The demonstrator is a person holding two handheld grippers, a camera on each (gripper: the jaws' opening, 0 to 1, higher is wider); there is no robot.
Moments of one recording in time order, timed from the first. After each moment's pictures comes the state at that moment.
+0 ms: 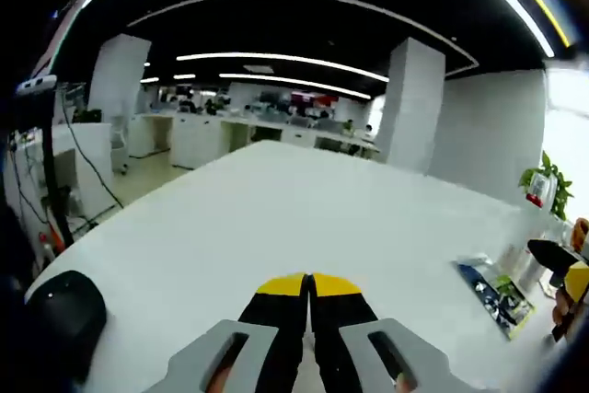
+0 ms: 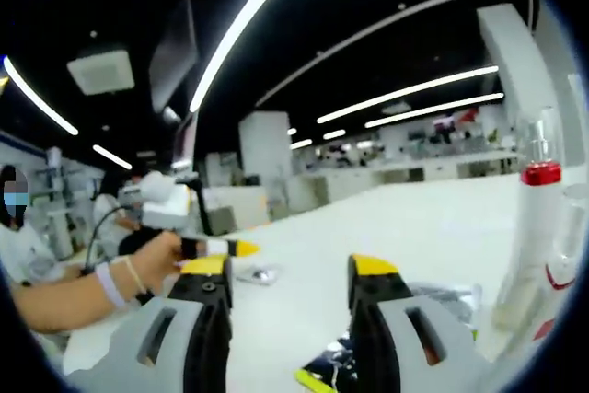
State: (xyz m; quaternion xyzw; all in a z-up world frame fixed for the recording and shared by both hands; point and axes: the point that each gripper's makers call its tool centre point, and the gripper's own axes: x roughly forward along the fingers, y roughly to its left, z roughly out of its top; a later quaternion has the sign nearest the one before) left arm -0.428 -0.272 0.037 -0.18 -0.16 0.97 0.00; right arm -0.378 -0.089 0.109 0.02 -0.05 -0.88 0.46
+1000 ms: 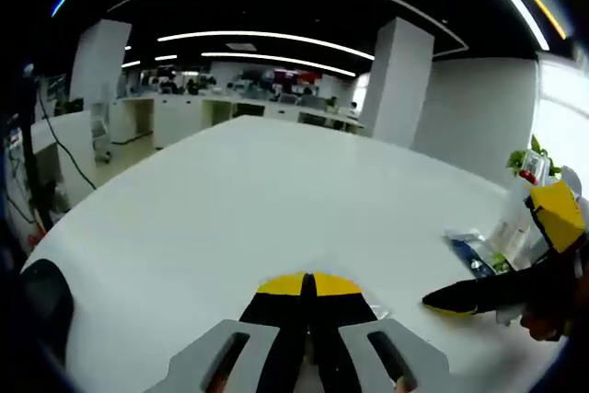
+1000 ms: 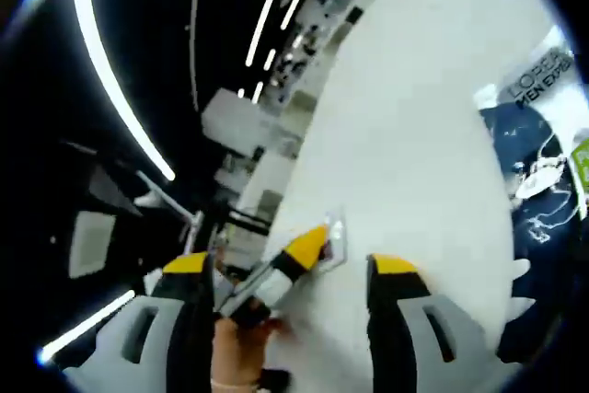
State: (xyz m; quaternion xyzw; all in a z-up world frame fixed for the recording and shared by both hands) left arm -0.430 -0.260 0.014 -0.23 -0.13 0.96 0.03; right arm -0.397 -0.204 0.050 0.40 -0.39 -0.72 0.41
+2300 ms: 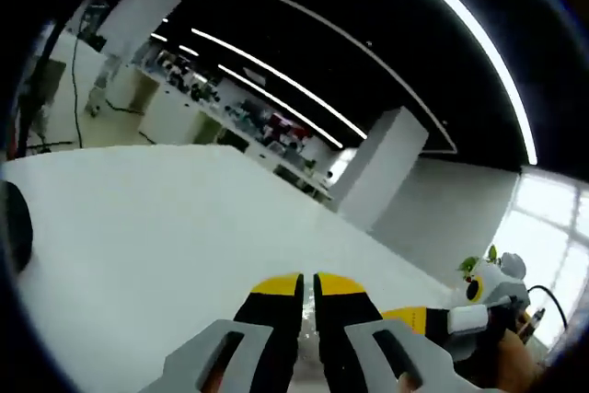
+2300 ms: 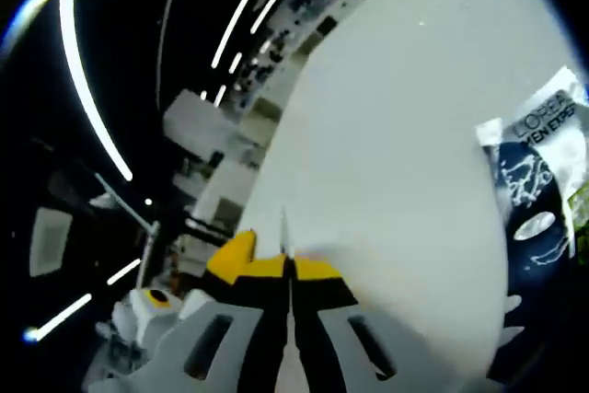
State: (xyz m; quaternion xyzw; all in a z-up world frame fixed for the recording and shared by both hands) left arm -0.426 -0.256 0.069 -0.07 -0.35 0.93 0.08; right arm -0.420 -0.192 0.055 0.36 -0.32 -0.81 0.35
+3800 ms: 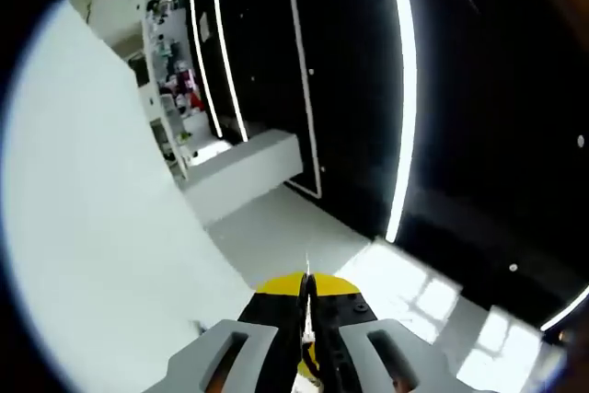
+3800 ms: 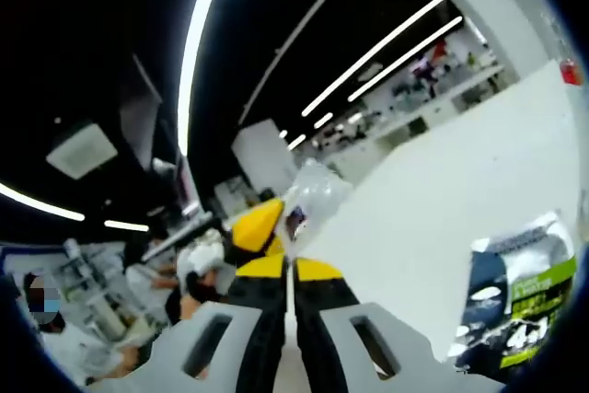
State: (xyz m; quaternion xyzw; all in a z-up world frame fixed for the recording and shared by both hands) left arm -0.399 -0.175 0.152 0.00 -0.50 0.77 0.39; right arm -0.374 -0.162 0.122 0.11 -0.21 -0.85 0.48
